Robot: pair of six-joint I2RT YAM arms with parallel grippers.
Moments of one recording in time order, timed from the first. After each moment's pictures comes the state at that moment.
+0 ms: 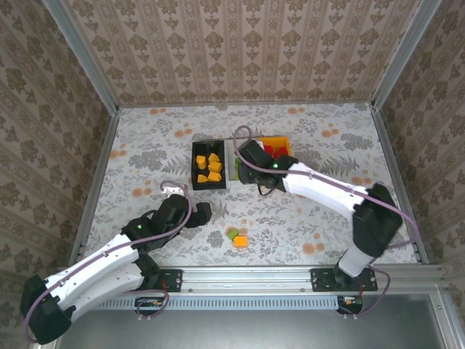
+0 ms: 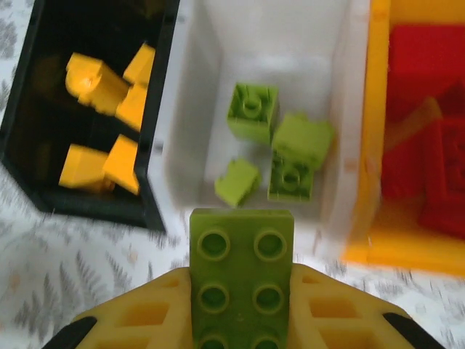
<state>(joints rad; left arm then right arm) -0.85 0.73 0.46 -0.52 -0.26 -0.74 0.76 1.70 1.34 -0.58 0.25 0.60</state>
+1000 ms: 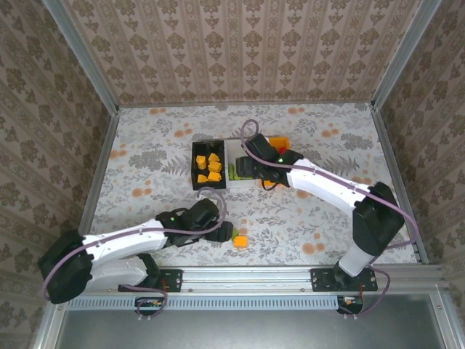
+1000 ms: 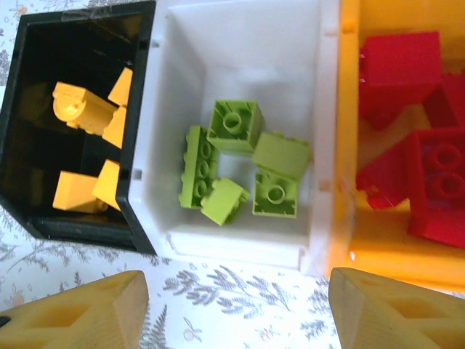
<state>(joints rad) -1.04 1.14 0.51 -0.38 -0.06 -0.71 0.71 1.62 1.27 -0.56 0.20 0.63</state>
